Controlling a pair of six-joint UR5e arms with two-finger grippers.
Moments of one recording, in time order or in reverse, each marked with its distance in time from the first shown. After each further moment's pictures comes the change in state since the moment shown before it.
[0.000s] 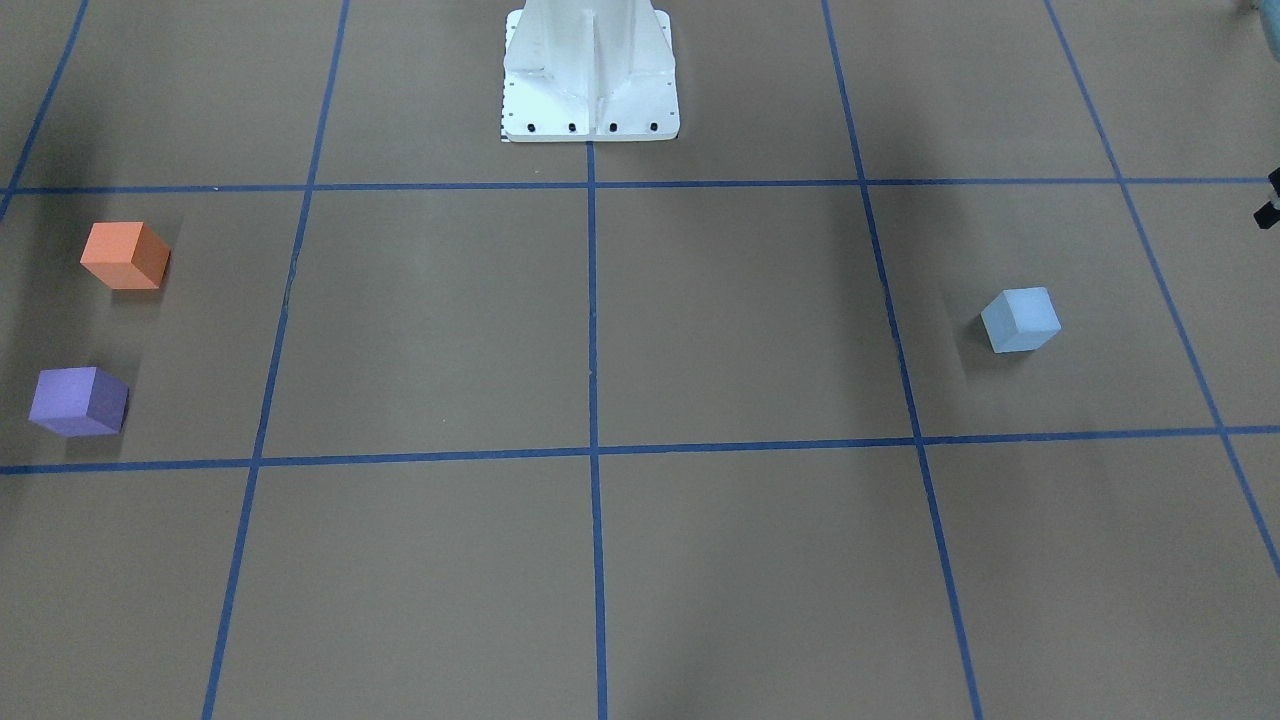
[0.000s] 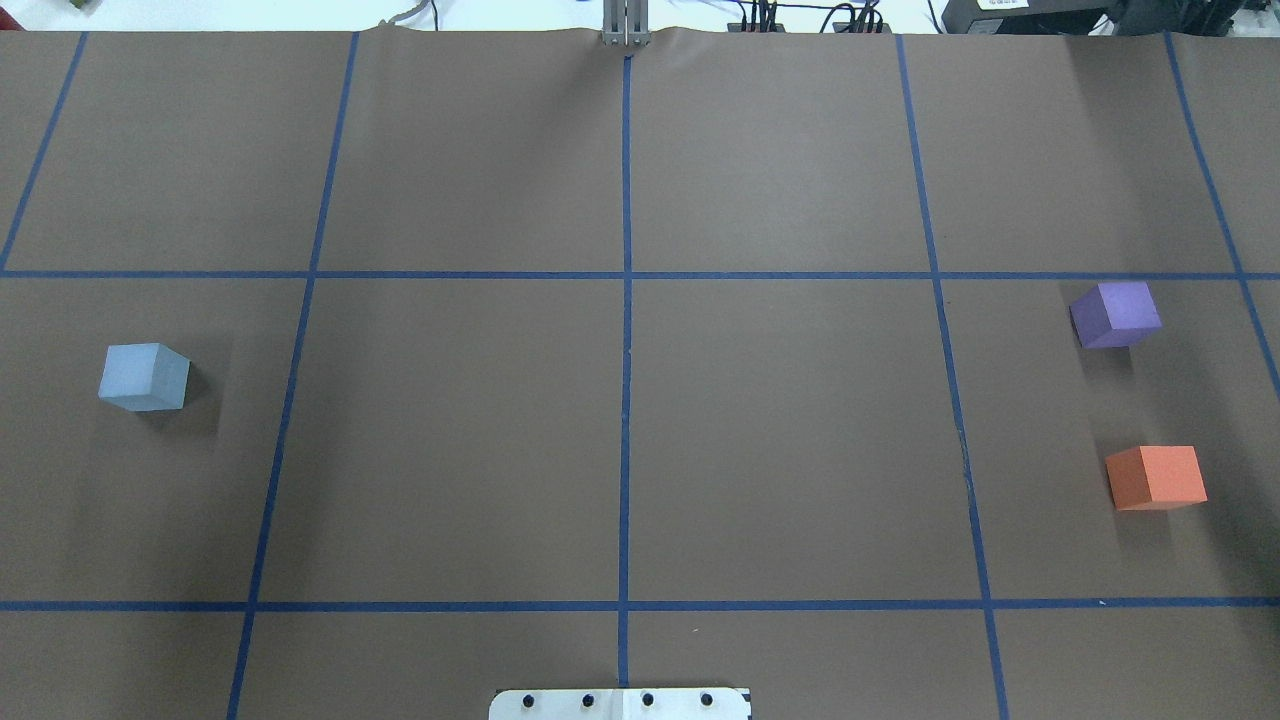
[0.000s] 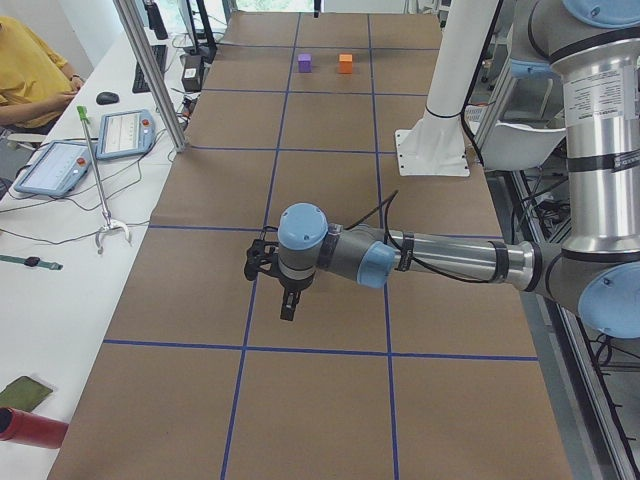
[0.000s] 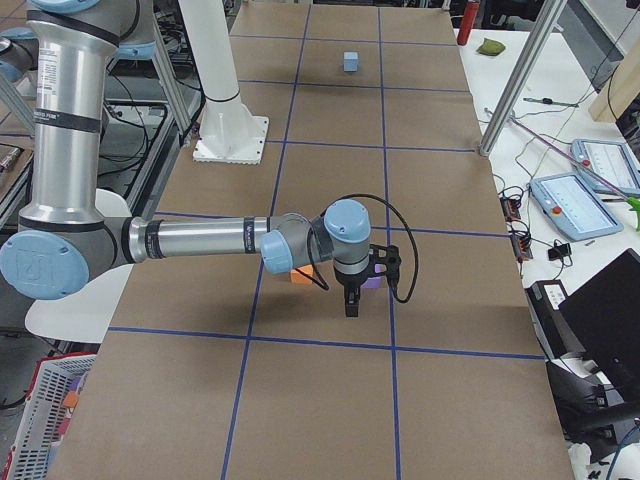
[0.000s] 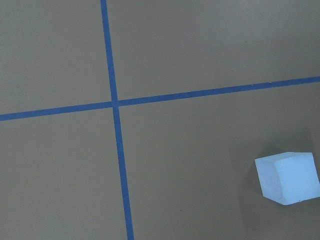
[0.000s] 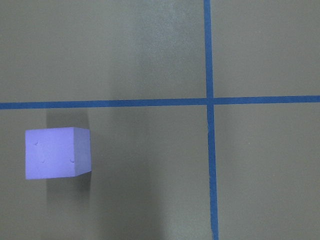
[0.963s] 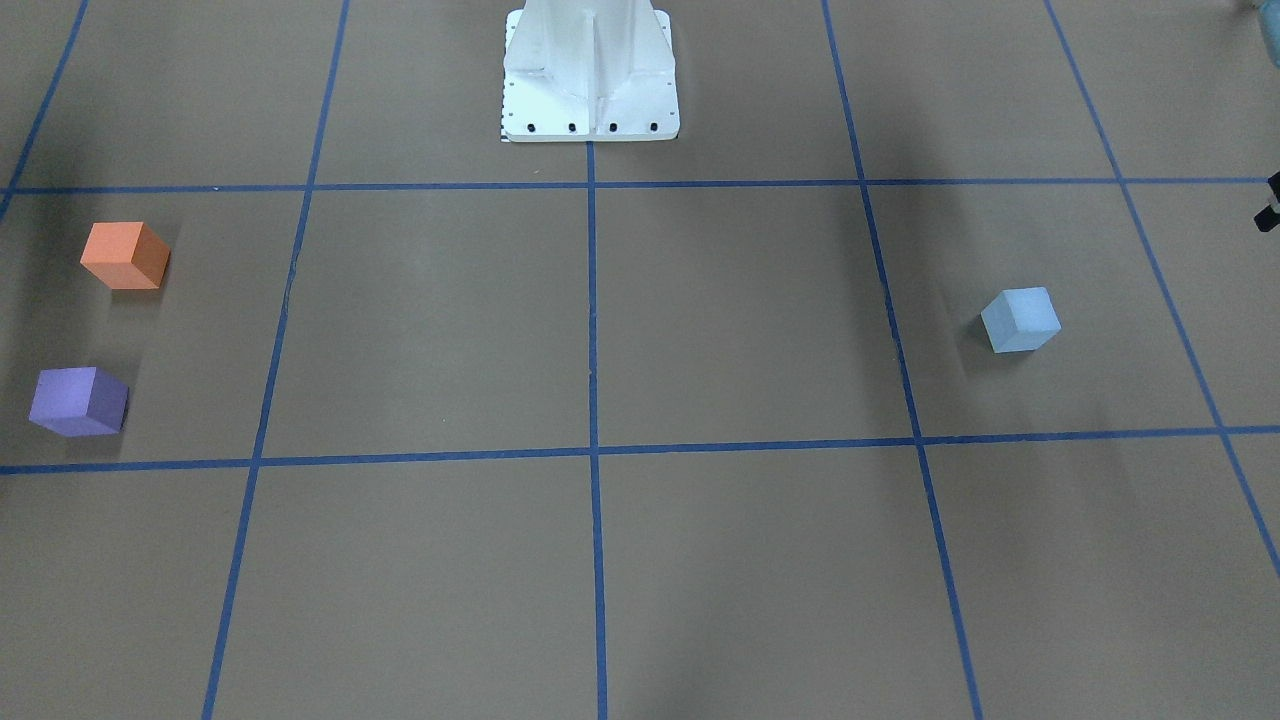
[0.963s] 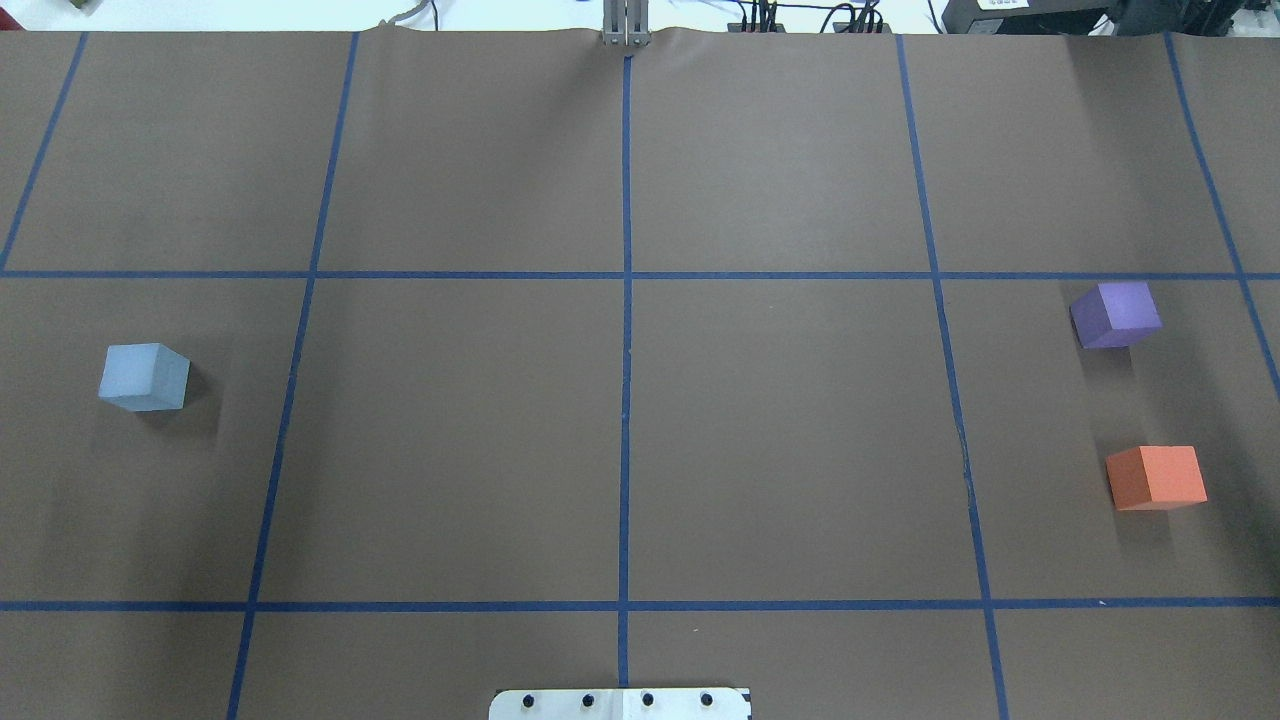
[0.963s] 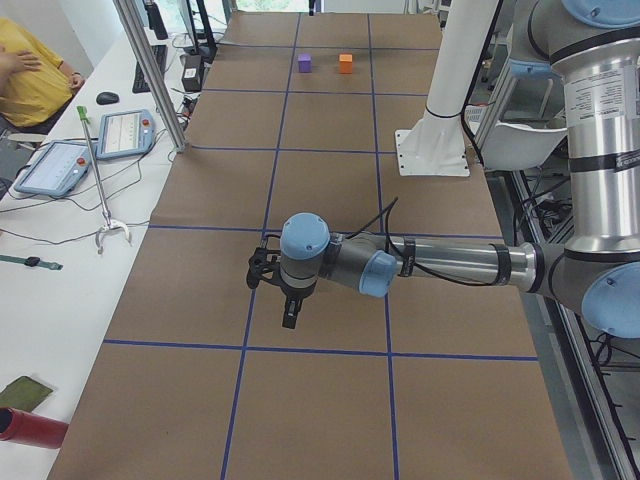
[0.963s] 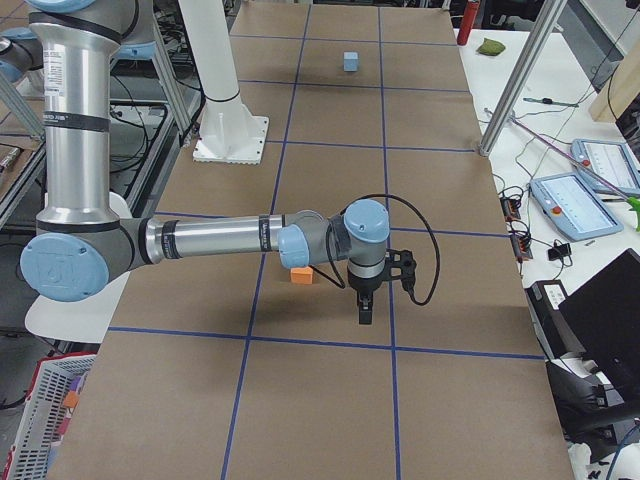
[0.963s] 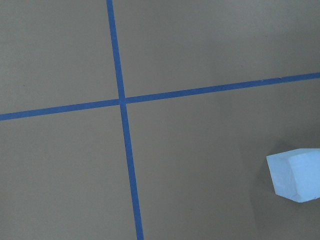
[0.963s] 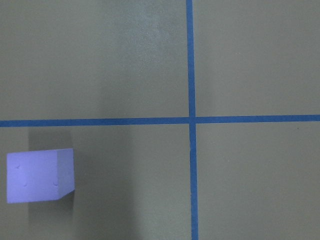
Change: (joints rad) left arm 0.003 0.011 0.031 -0.034 0.004 0.001; right arm 0.017 0.075 -0.057 -0.105 -0.058 -0.128
